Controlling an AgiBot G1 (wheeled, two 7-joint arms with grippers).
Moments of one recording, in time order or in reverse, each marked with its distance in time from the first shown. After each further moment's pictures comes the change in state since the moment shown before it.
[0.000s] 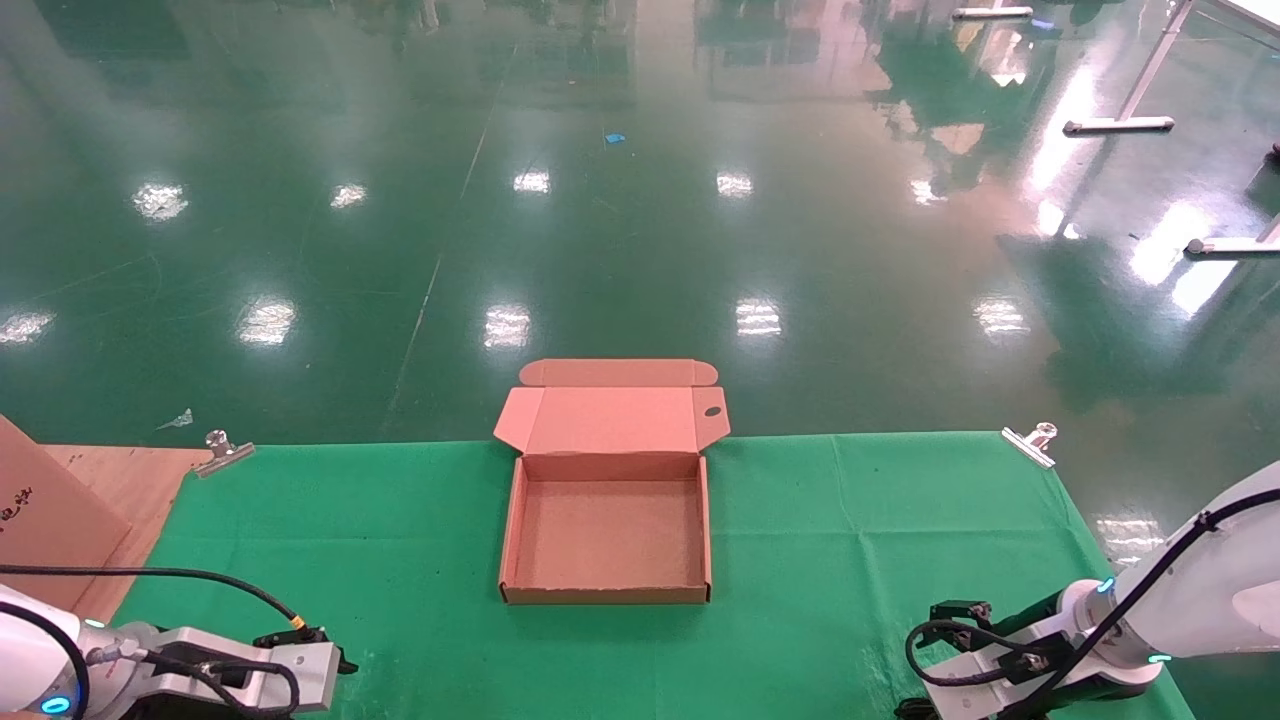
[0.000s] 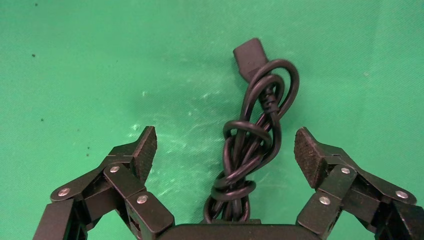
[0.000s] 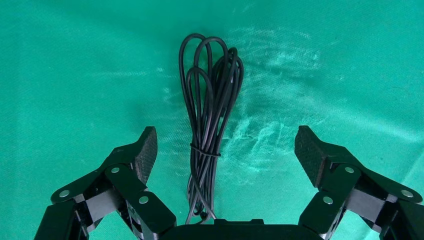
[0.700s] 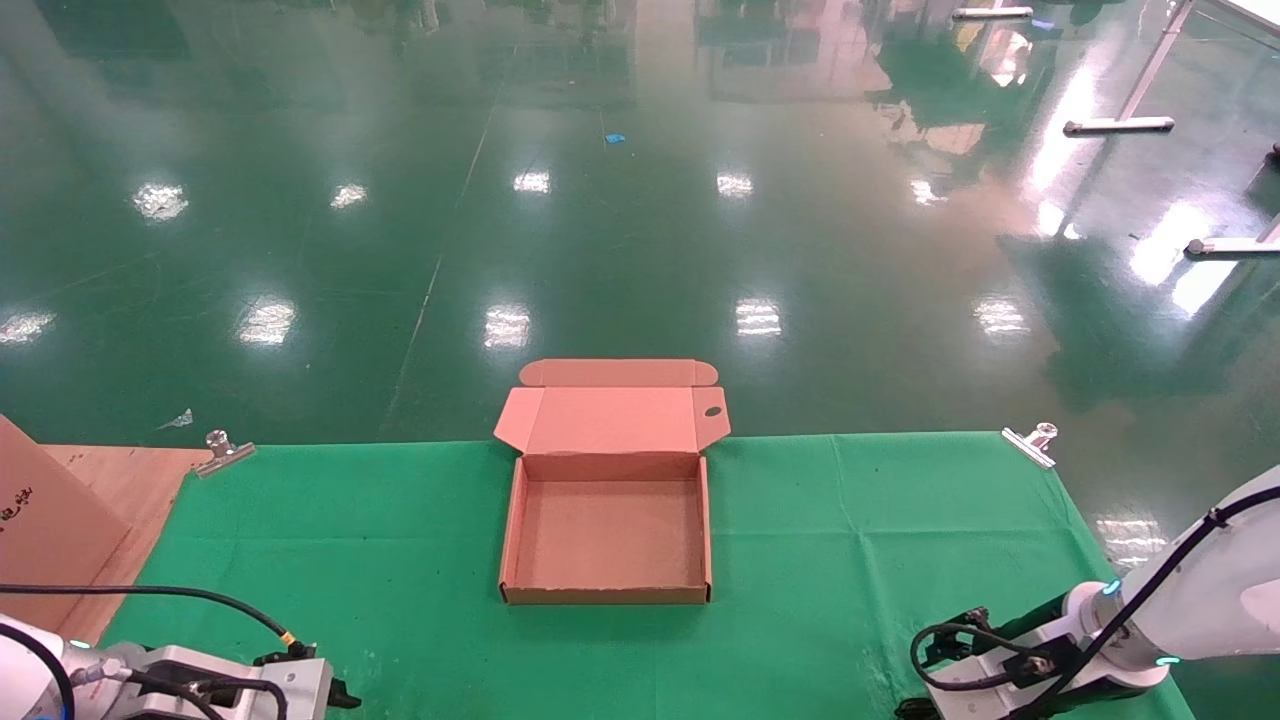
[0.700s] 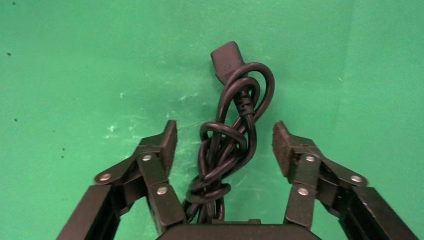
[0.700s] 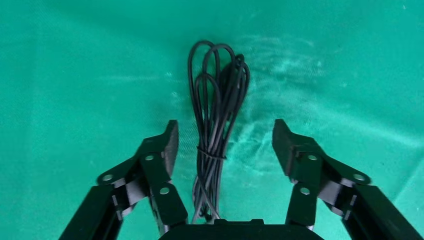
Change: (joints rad) left arm 0.001 0.003 -0.008 0.061 -0.012 0.019 0.053; right arm 0.022 -0.009 0.007 -0.064 0.011 0.003 -0.054
